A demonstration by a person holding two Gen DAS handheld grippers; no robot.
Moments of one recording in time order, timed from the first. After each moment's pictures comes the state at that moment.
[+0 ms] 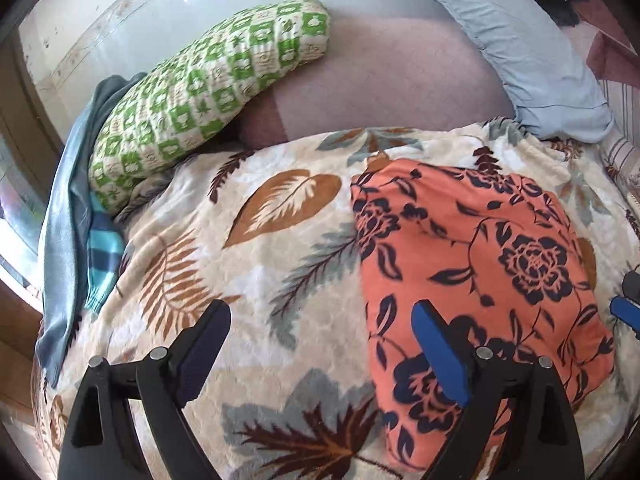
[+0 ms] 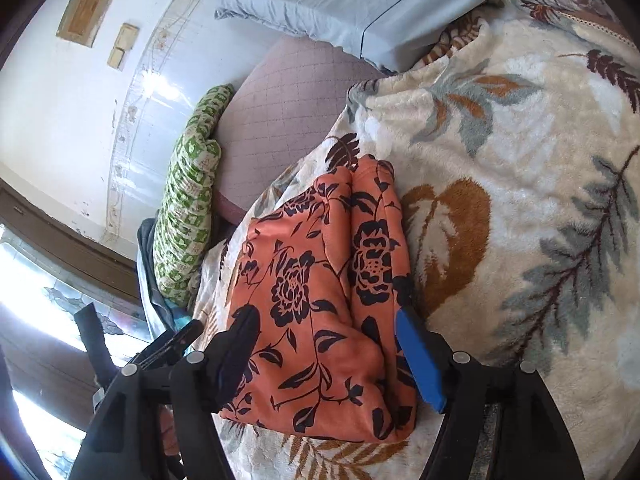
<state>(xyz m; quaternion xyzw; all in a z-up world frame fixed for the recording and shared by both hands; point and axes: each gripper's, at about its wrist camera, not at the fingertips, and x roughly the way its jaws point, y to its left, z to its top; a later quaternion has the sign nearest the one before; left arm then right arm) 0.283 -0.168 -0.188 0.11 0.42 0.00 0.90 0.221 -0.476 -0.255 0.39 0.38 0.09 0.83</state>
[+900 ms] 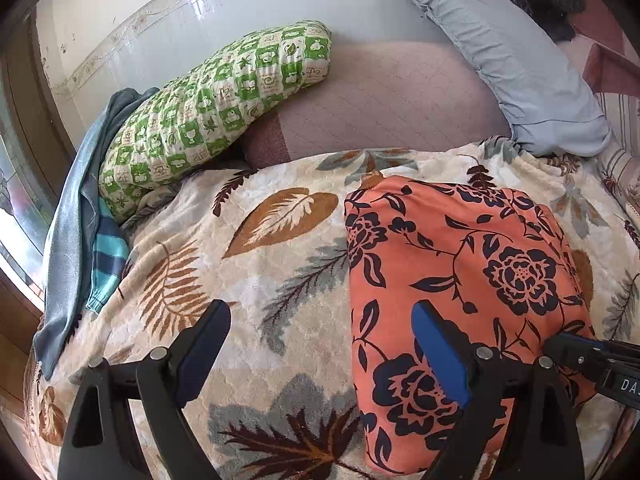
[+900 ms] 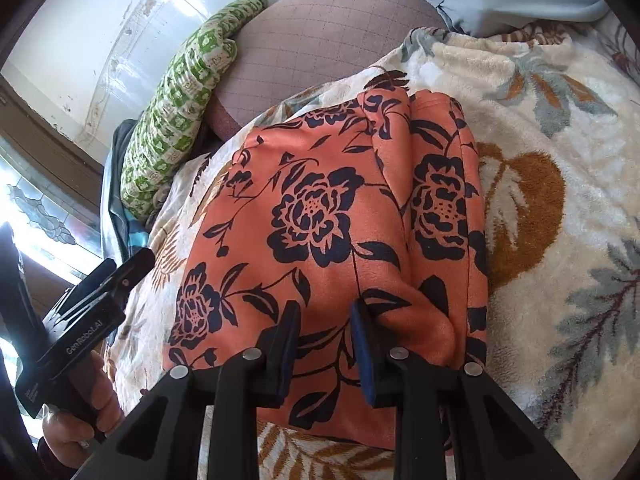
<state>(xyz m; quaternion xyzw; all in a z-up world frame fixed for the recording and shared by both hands) 0.269 -0.186 -0.188 0.11 0.37 0.00 0.92 0.247 -0.409 -0.275 0.26 0.46 0.13 0.84</state>
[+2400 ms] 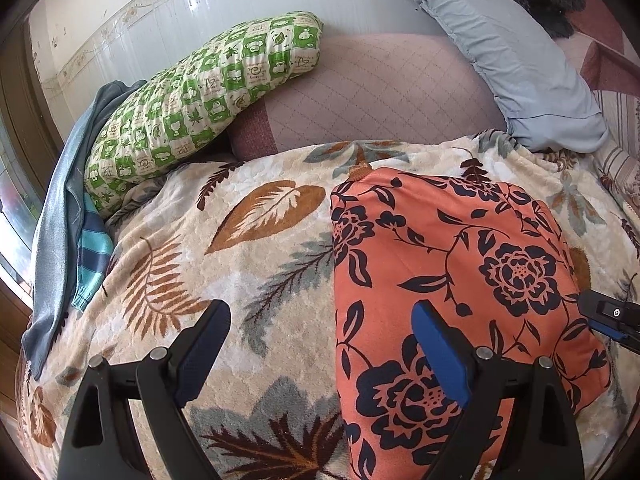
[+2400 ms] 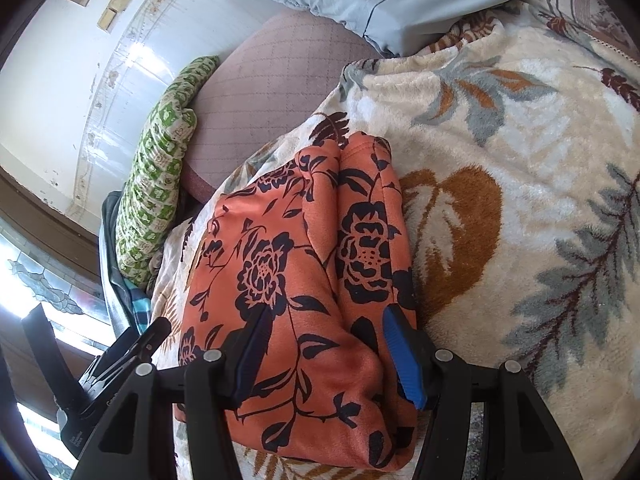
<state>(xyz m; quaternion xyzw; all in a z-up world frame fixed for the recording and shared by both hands) 0.278 -0.190 -0.200 0.10 0.39 -0.01 0.92 0.239 -0.455 -0.270 0.34 0.41 0.06 0.84</state>
